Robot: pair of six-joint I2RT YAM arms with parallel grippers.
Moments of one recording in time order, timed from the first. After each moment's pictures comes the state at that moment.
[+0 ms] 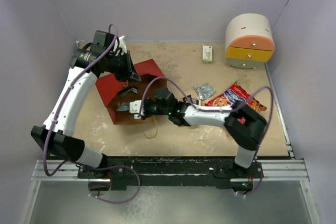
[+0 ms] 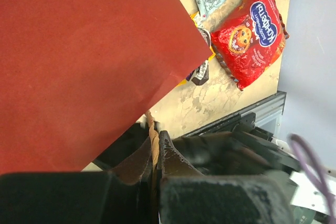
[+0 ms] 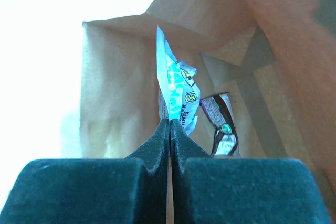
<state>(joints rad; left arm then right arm) -0.29 1.49 1.73 -1.13 0.39 -0.51 1.01 1.85 1.11 0.44 -0.40 -0.70</state>
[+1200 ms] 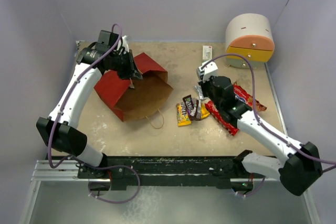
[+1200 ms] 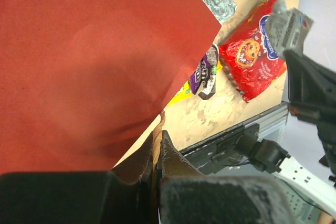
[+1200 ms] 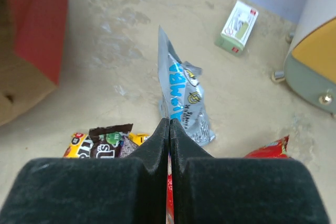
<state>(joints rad) -0.28 1.54 1.66 -1.03 0.38 -0.53 0.61 1.08 0.78 0.03 0.30 -0.15</state>
